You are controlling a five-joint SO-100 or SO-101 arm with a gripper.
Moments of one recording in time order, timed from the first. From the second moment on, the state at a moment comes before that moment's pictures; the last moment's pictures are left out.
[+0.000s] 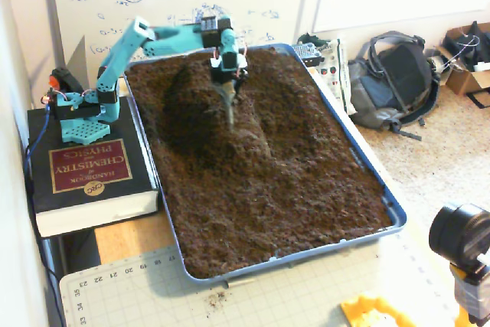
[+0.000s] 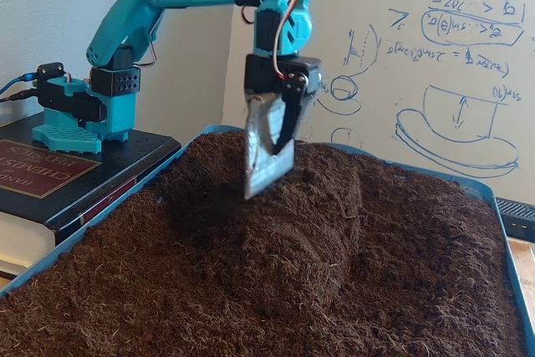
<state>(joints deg) 14.7 62.1 53.9 92.5 -12.5</state>
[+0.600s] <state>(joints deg) 14.5 82.1 107.7 80.2 -22.5</state>
